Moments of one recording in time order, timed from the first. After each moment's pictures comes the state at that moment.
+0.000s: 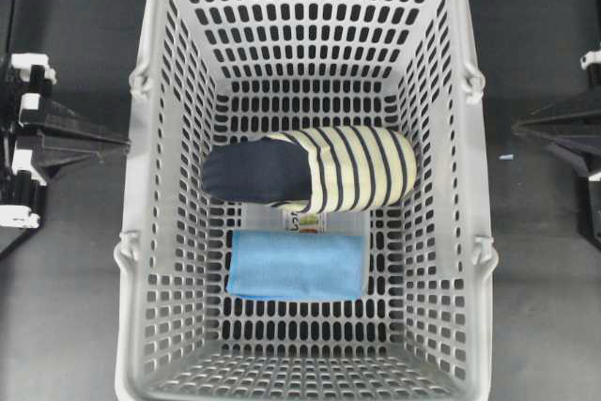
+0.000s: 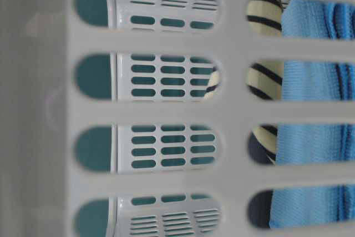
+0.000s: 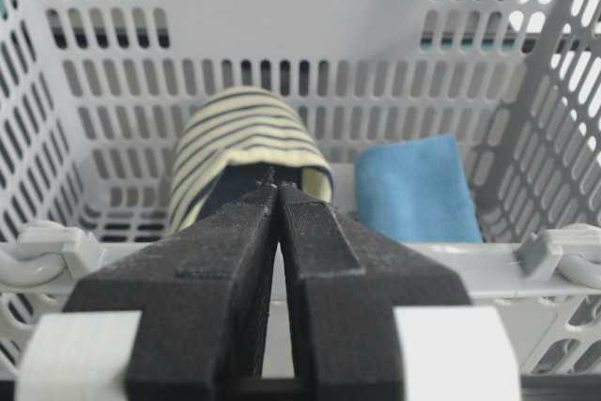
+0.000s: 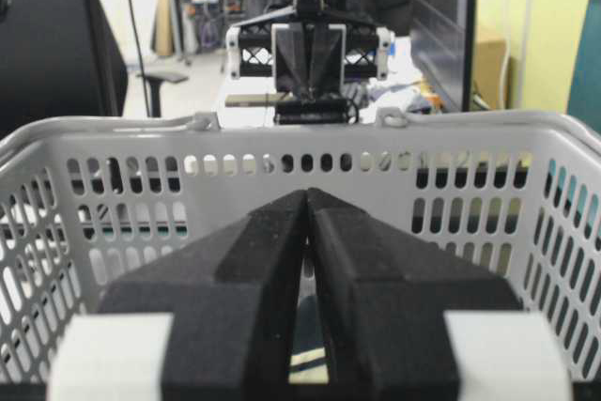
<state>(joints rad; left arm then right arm) 0.00 -0.96 1.17 0.00 -0.29 0.00 0.00 -0.97 1.17 0.00 -0.29 0.00</state>
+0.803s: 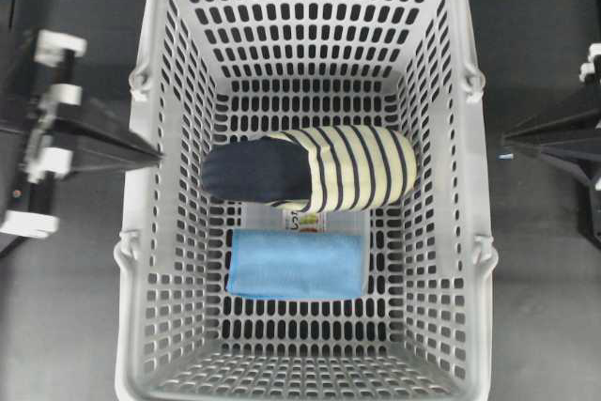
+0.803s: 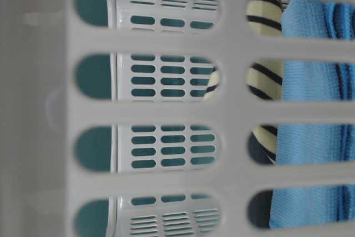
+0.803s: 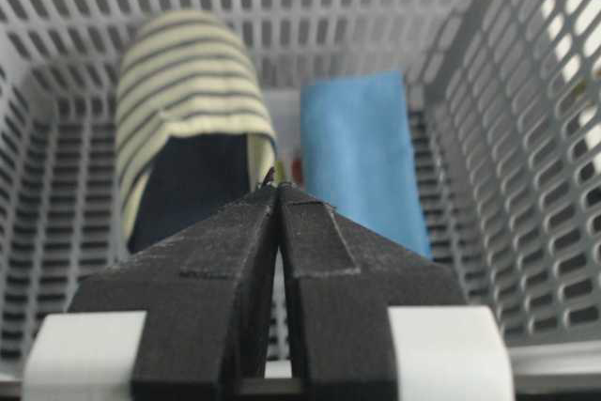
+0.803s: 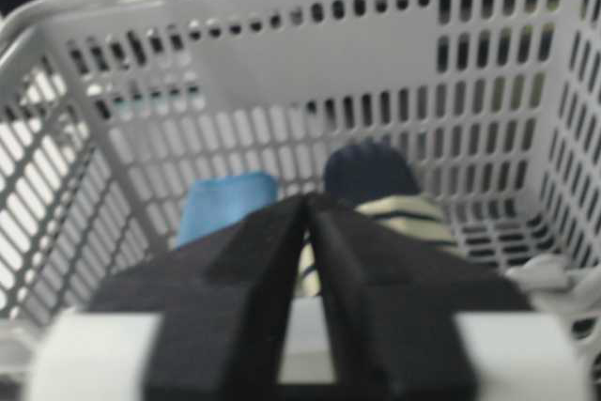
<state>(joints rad) -0.09 -0.68 0.59 0.04 0.44 -0.06 0.01 -0.98 1.06 0.02 0.11 0.11</state>
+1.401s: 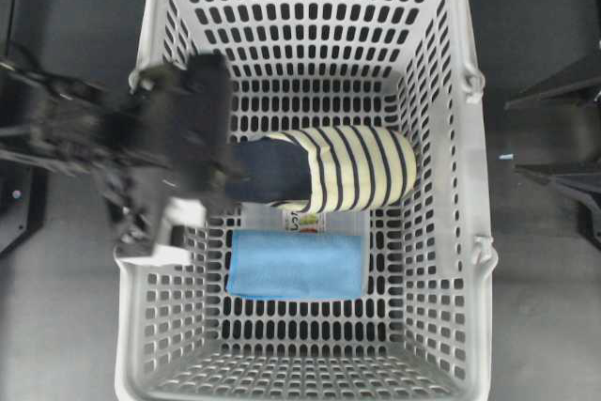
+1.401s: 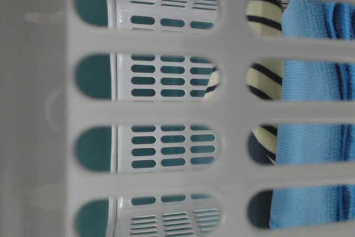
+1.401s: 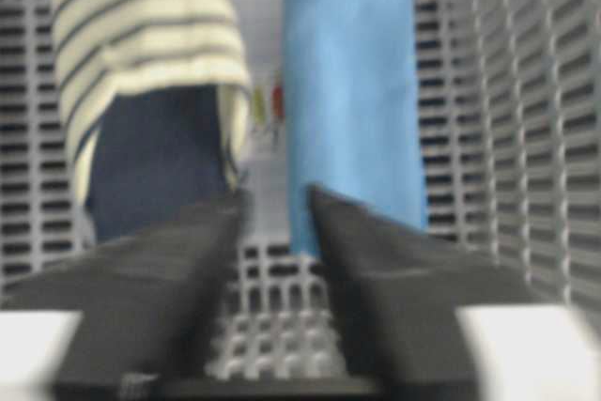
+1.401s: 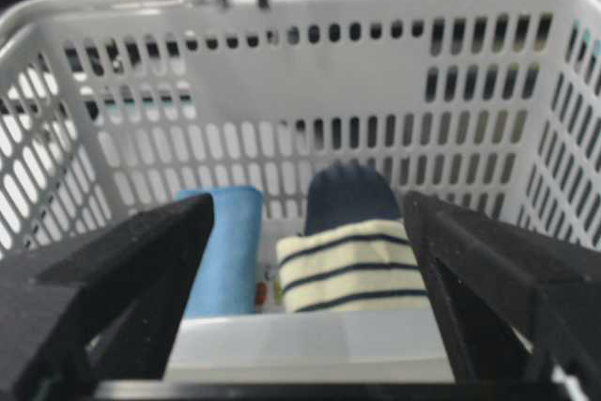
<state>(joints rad) -0.13 -0.28 0.23 0.04 0.76 -0.07 0.01 -1.00 1.05 0.00 0.11 0.05</state>
